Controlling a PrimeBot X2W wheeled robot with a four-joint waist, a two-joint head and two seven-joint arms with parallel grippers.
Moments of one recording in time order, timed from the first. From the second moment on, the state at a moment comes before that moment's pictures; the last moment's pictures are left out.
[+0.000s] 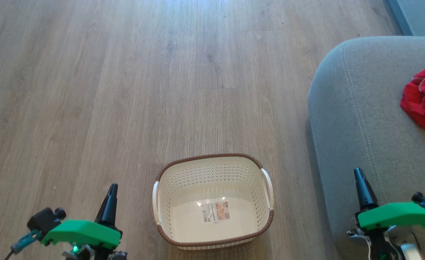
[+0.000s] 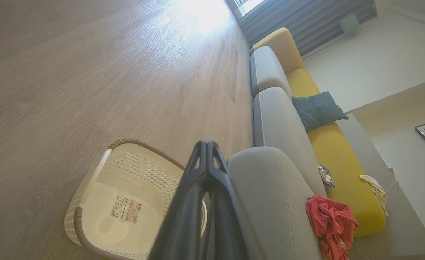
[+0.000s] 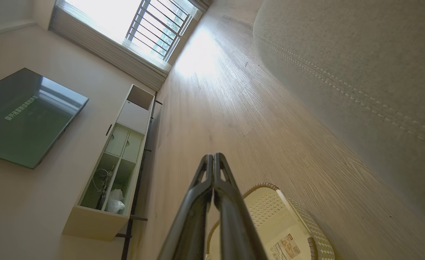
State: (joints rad) left arm 0.00 0.06 -0.07 0.30 -1.04 -0.08 -0.06; right arm -0.02 -0.07 -0.05 0.31 1.03 0.13 -0.05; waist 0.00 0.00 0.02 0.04
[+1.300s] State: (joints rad) left arm -0.04 0.06 0.01 0.28 -1.45 -0.11 0.04; right arm -0.04 -0.06 -0.10 0.29 1.44 0.13 0.06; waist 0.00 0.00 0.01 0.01
